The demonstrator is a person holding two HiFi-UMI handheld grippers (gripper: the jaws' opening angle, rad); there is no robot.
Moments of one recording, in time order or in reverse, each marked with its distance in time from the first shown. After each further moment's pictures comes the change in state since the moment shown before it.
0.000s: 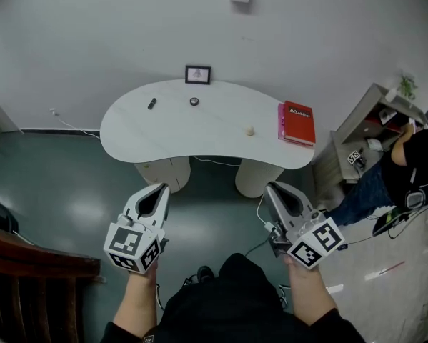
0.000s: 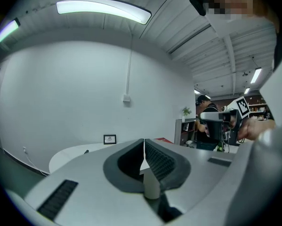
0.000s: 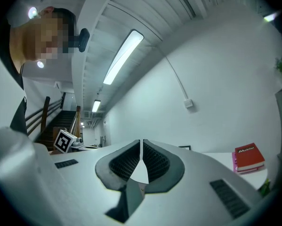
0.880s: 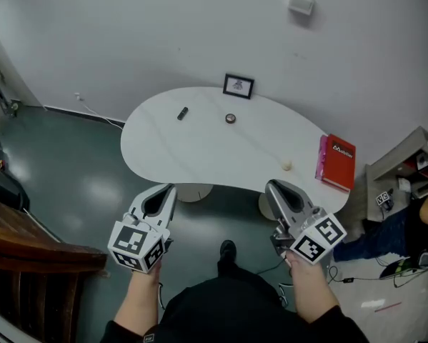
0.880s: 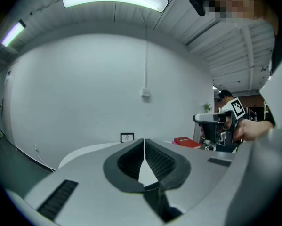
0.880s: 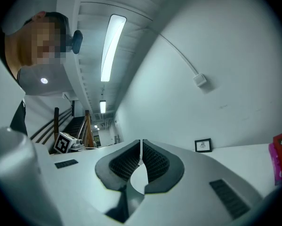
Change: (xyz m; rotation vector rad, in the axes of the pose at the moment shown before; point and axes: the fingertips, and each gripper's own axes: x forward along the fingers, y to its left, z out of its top) left arm 0.094 0.133 0.001 -0.045 0.048 0.154; right arm 0.194 -0.088 -0.029 0.127 0.078 0.196
